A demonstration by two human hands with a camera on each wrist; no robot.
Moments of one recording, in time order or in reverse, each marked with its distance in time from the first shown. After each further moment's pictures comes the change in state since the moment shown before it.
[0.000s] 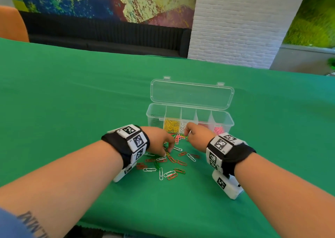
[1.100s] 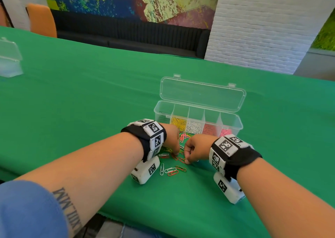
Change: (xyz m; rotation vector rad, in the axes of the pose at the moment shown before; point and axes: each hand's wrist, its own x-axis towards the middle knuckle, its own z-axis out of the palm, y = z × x) left_hand 0.028 0.020 0.000 -0.162 -0.028 -0.241; right_hand -0.010 0.003 -0.002 -0.165 -0.404 -0.265
